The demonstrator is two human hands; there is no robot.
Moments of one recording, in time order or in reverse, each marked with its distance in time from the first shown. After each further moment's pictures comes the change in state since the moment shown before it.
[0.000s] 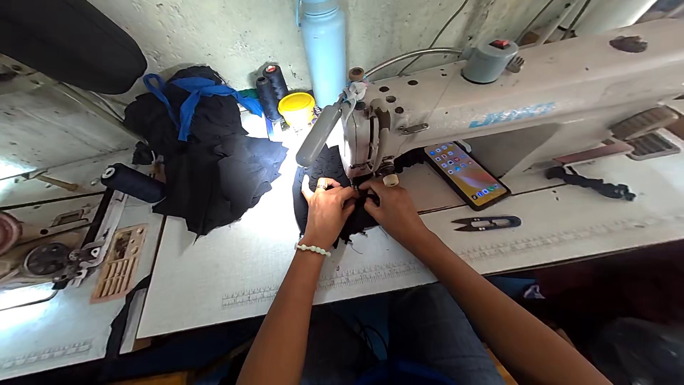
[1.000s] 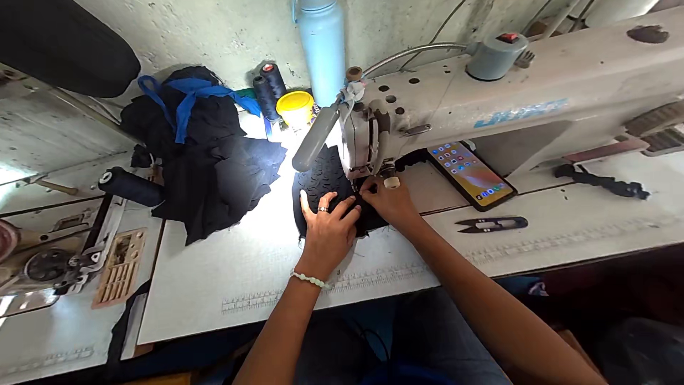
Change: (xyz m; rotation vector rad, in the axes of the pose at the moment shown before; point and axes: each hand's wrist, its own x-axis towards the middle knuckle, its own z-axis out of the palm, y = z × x) left_hand -0.036 0.006 0.002 0.235 -0.033 0.122; right_hand 0.031 0.002 0.001 0.118 -0.185 0.403
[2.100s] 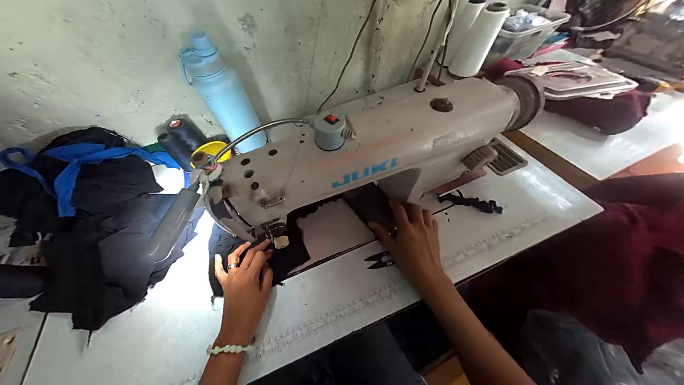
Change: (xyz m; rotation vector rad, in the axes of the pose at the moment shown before) left_hand 0.014 0.013 0.008 -0.026 0.053 -0.247; right_hand -0.050 0.138 -0.111 -0.417 0.582 -0.126
